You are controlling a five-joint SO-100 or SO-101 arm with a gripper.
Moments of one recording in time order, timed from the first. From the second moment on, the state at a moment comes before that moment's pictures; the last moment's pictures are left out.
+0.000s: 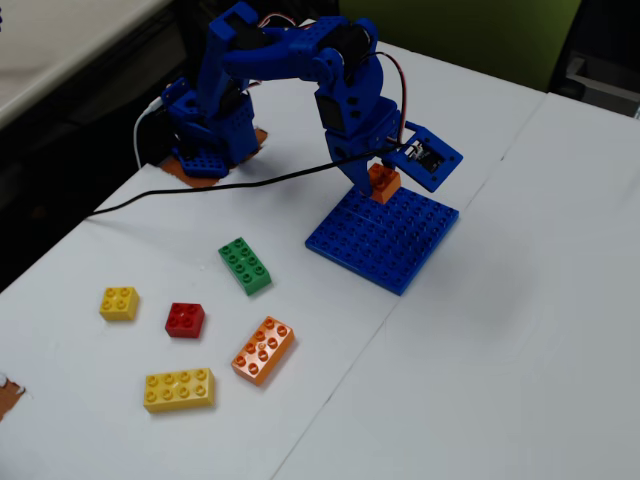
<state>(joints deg) 0.3 62.5 37.9 99.8 -87.8</state>
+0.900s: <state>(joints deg) 0.0 62.0 37.9 99.8 -89.5</state>
